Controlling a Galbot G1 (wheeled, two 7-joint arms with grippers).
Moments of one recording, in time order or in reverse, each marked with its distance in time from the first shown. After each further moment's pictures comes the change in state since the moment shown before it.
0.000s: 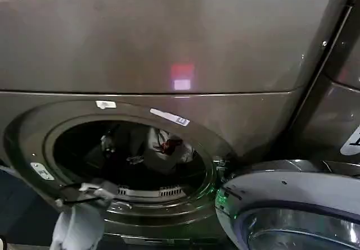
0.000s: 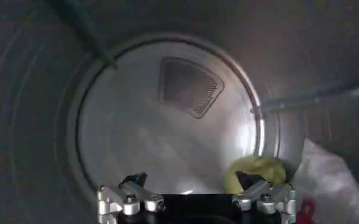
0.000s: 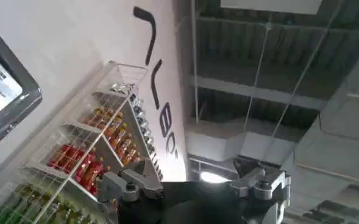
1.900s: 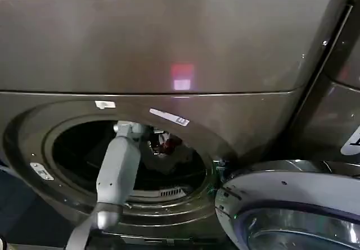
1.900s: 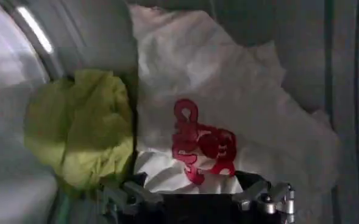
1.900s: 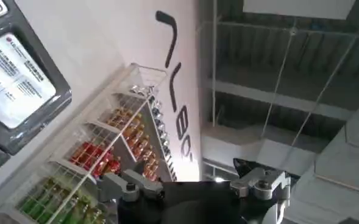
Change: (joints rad) left arm -0.612 -0.065 -0.022 0.970 0.100 -0.128 0.425; right arm -0.004 -0.001 -0.046 0.012 0.038 -0.003 -0.021
